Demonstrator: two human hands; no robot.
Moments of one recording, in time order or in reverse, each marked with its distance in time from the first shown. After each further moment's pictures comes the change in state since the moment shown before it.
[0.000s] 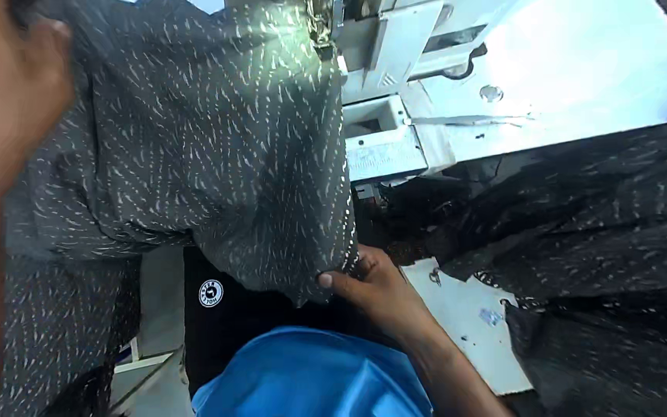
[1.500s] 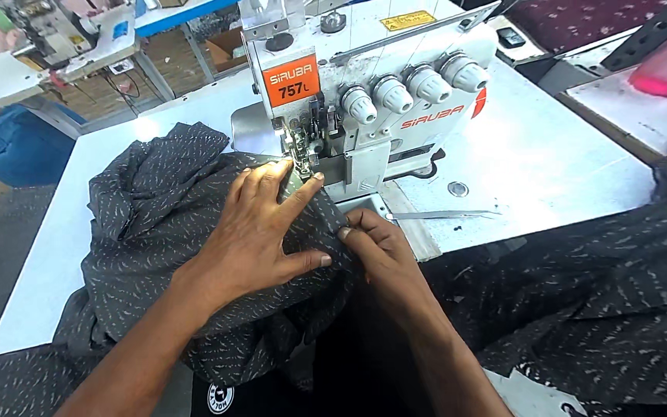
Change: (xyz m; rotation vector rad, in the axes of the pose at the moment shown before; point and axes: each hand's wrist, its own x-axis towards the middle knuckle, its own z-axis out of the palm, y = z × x) left_hand -0.003 0.158 0.078 0.038 -0.166 0.595; right_hand 0.115 -0.092 -0.027 -0.299 0.274 -0.342
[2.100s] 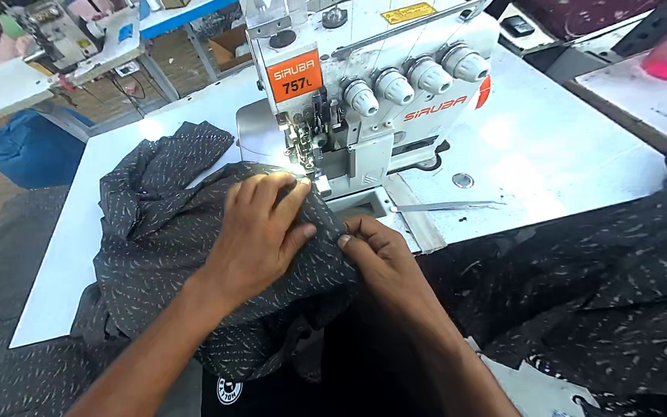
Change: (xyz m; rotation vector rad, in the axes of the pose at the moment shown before) left_hand -0.015 -0.001 0.006 -0.024 0.200 0.026; right_hand -0.014 -0.004 0.007 -0.068 -0.019 -0.023
